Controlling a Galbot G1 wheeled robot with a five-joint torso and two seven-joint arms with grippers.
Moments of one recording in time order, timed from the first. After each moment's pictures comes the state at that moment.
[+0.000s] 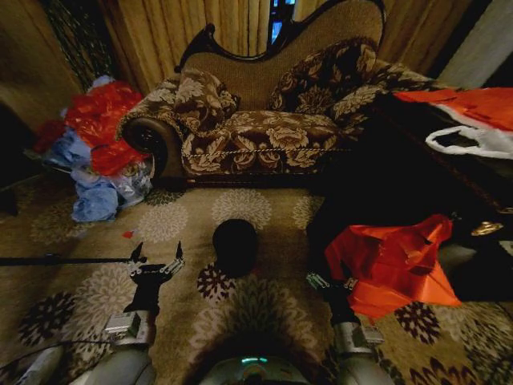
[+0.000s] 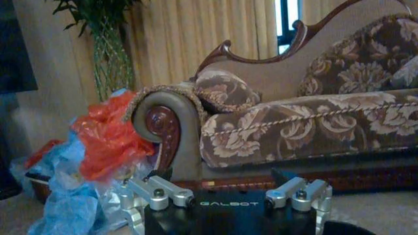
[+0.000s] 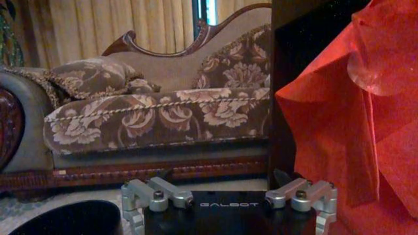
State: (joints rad) left arm 1.83 -1.26 -0.61 -2.47 -0.13 0.07 -0.33; right arm -1.75 1.43 0.43 2.24 0.11 0.09 0.16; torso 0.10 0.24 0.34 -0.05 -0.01
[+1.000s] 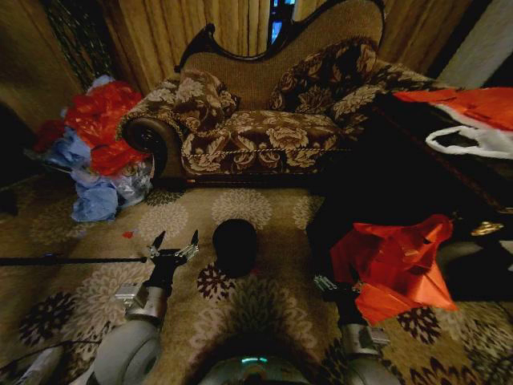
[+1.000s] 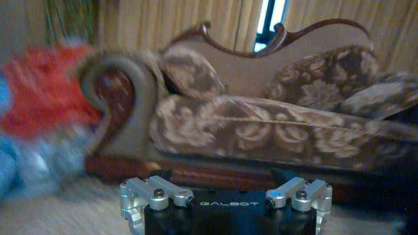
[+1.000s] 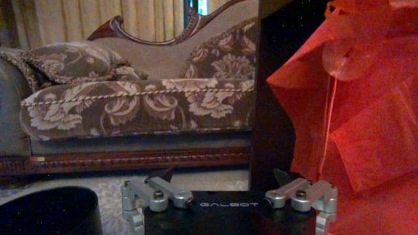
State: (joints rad) left arm 1.62 -1.07 -0.51 -2.45 -0.57 0.18 -0.39; right arm -1.76 1.44 0.49 2.21 0.11 0.08 0.16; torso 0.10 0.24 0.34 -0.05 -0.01
